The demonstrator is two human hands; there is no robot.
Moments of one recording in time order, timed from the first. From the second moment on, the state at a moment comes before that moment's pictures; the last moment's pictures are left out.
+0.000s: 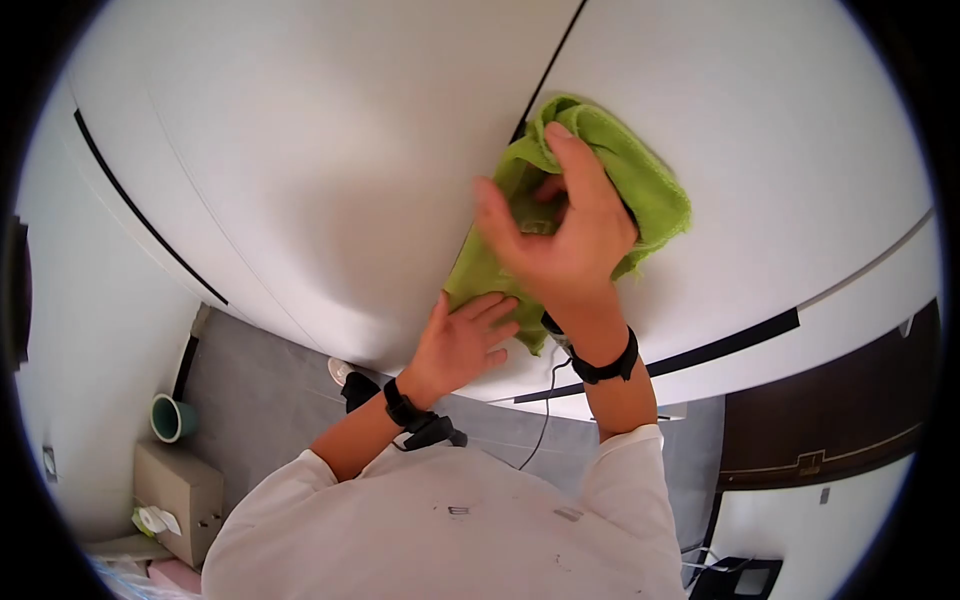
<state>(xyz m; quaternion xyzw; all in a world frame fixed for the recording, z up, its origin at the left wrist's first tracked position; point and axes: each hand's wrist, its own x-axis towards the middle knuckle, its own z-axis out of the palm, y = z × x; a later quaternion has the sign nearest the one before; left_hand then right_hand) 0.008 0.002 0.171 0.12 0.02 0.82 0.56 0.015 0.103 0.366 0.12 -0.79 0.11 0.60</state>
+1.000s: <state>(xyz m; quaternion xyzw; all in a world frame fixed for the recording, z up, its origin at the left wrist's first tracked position) 0.014 0.045 0.130 0.07 -0.06 0.89 0.44 0.031 0.126 0.373 0.13 -0.77 -0.18 0.60</state>
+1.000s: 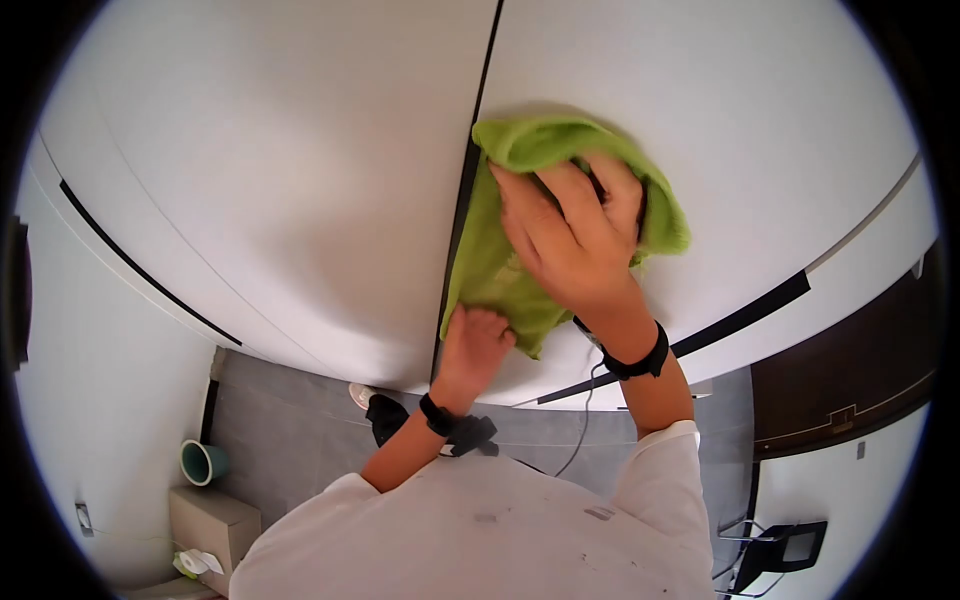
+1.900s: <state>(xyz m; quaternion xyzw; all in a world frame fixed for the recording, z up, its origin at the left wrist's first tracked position) 0.019 0.048 0.103 0.05 -0.15 0.88 0.45 0.038 0.128 0.368 0.14 -0.88 -0.15 0.42</state>
